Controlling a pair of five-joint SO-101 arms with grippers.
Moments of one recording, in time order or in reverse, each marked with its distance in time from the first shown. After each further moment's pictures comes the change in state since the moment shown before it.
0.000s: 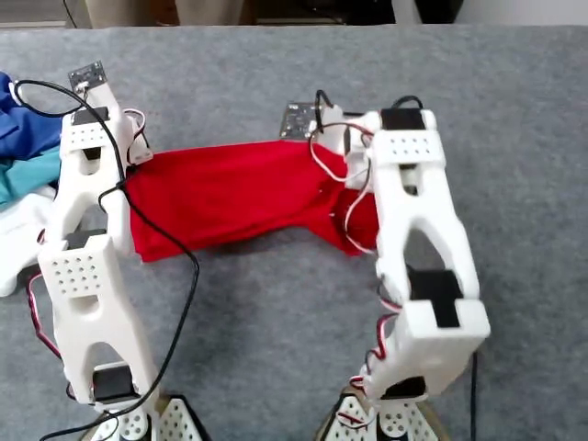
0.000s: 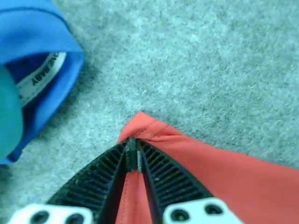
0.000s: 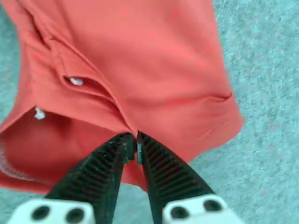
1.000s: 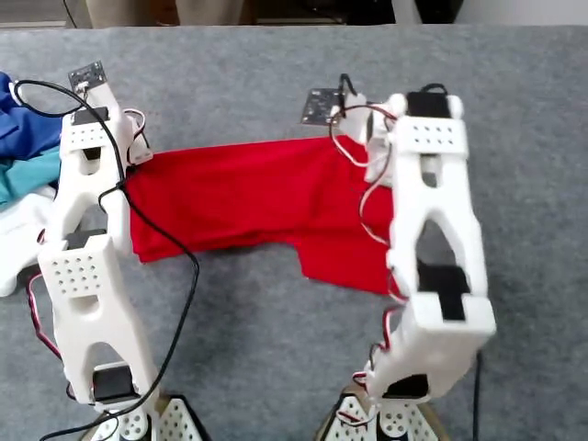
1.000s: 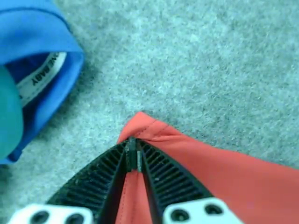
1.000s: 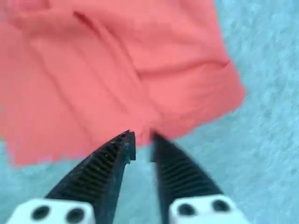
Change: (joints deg) left arm 0.0 0.0 0.0 0.0 0.0; right arm 4.8 -1.6 -6.2 12.0 0.7
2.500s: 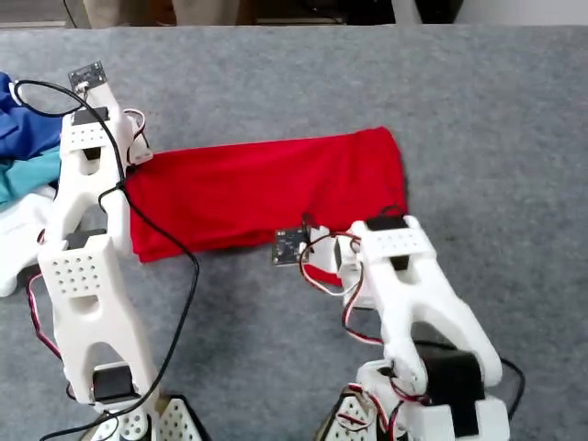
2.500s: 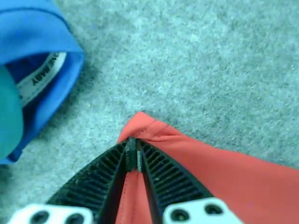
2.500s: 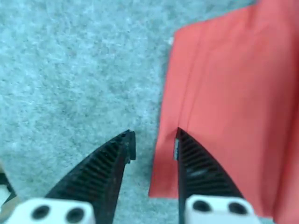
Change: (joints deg) left arm 0.0 0.0 0.0 0.0 0.0; right arm -9.0 -25.8 62.9 -22.0 2.4
